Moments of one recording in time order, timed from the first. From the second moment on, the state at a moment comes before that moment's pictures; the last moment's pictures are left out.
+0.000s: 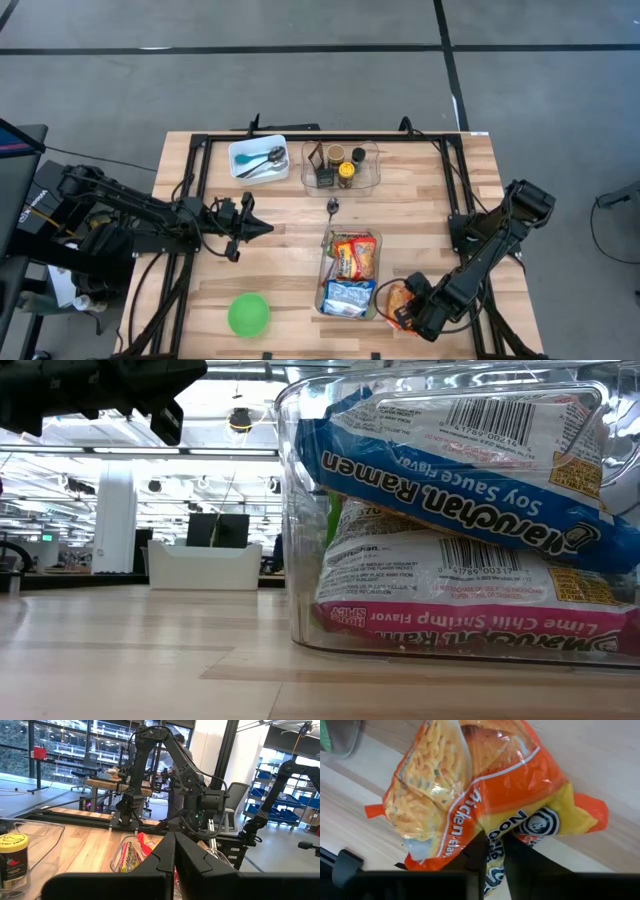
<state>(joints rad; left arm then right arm) -0.22 0.85 0.18 0.80 -0.13 -0.17 0.91 1.65 0.91 -0.61 0.08 2.00</state>
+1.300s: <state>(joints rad) -0.22 0.85 0.18 0.80 -0.13 -0.17 0.91 1.65 1.25 -0.96 0.28 1.64</state>
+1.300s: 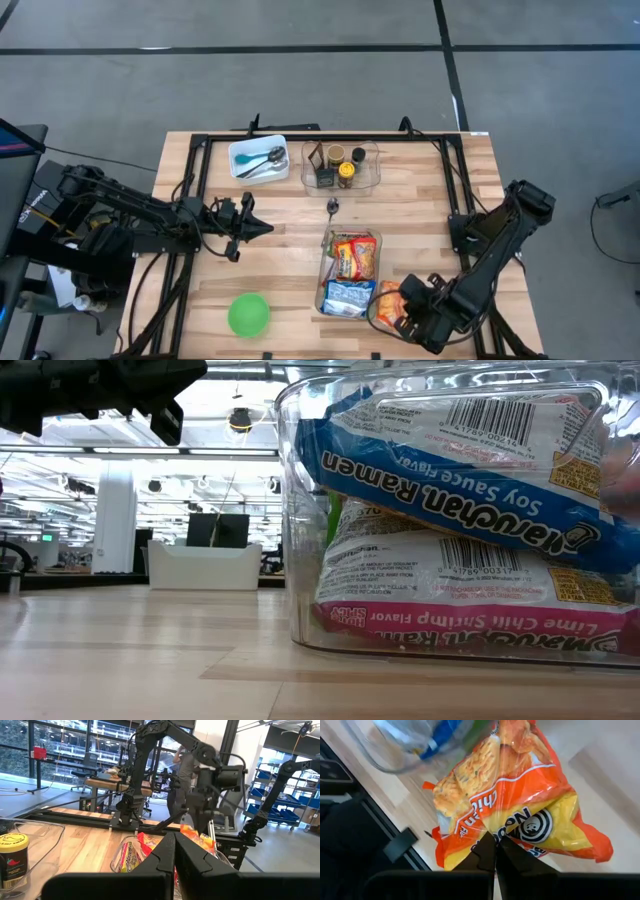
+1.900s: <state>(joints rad) -0.22 0.85 0.18 0.80 -0.13 -0.17 0.87 1.65 1.52 -1.25 0.55 1.39</state>
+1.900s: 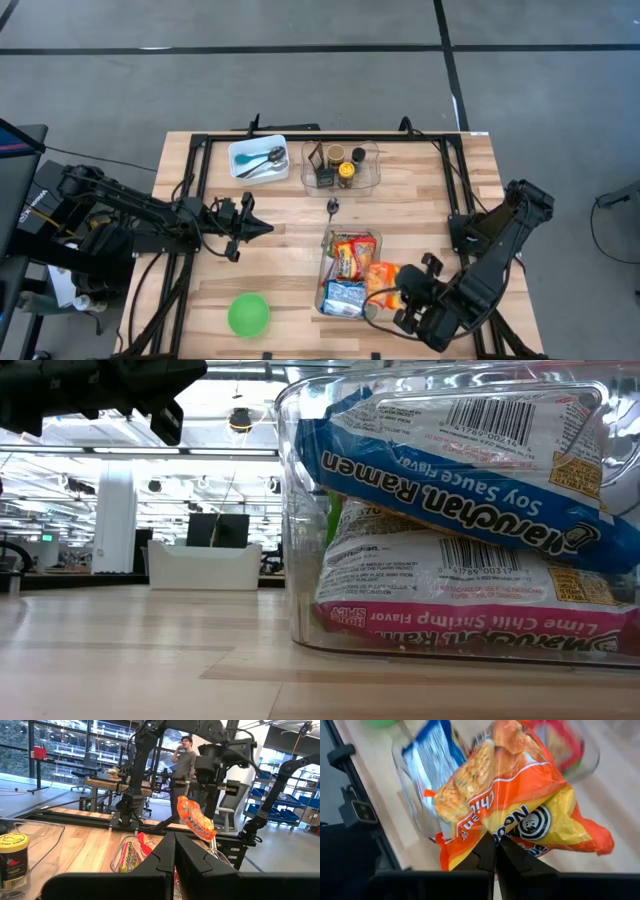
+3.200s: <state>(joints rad) -0.22 0.85 0.18 0.80 -0.13 -0.16 0.48 1.65 1.39 -0.97 0.39 1.01</state>
